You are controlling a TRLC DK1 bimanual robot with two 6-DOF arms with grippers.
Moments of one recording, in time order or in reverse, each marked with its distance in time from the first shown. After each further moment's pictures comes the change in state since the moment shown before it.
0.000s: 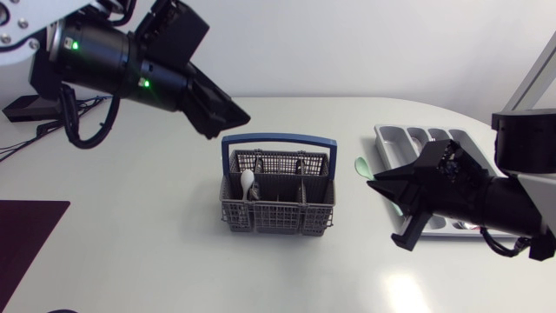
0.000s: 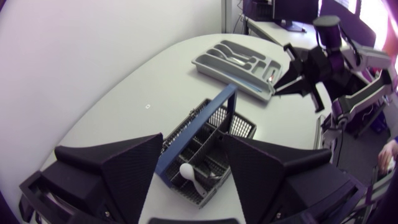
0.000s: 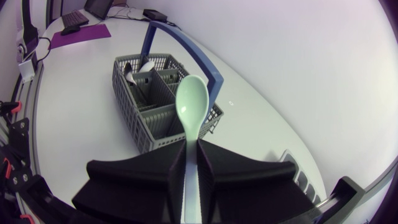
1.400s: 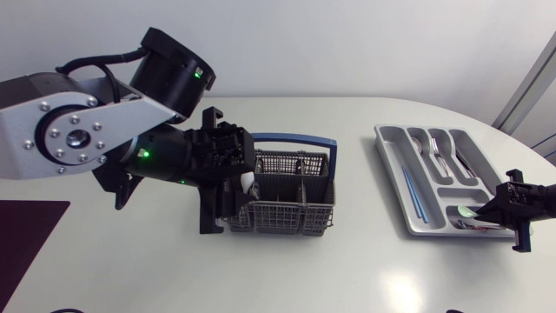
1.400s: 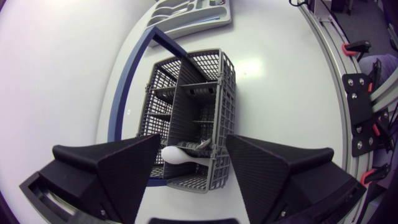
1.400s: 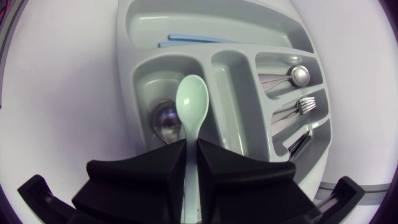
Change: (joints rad) left arm -0.183 0.002 -0.267 0.121 -0.189 0.544; right arm -0.973 0.927 0.461 -0.319 -0.103 -1.356
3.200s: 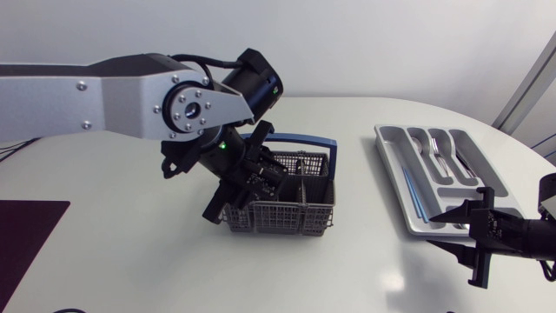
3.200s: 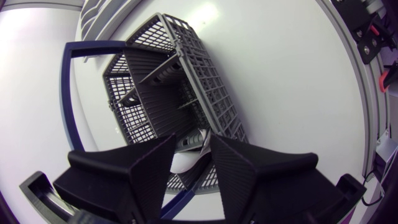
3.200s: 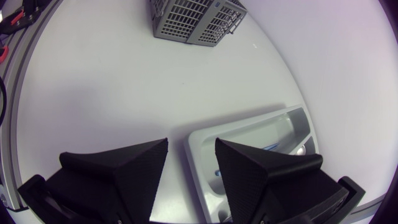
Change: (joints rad) left arm -0.071 0.292 0.254 -0.237 -0.179 0.471; right arm 0.177 -0.498 -0.512 0.131 -0.287 0.204
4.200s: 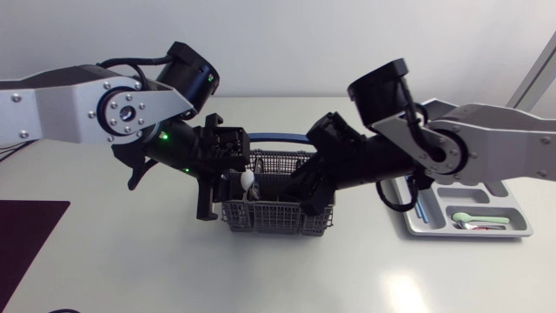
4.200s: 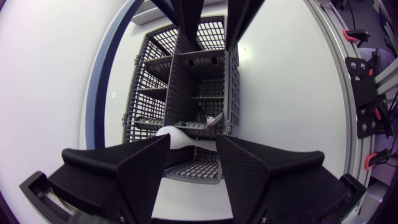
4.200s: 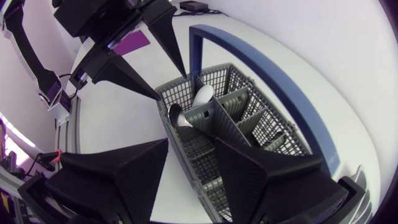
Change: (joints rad) left arm 0.188 -0.137 -0.171 0.160 0.246 -0.386; right arm 1.102 0.123 0.437 0.138 0.315 1.478
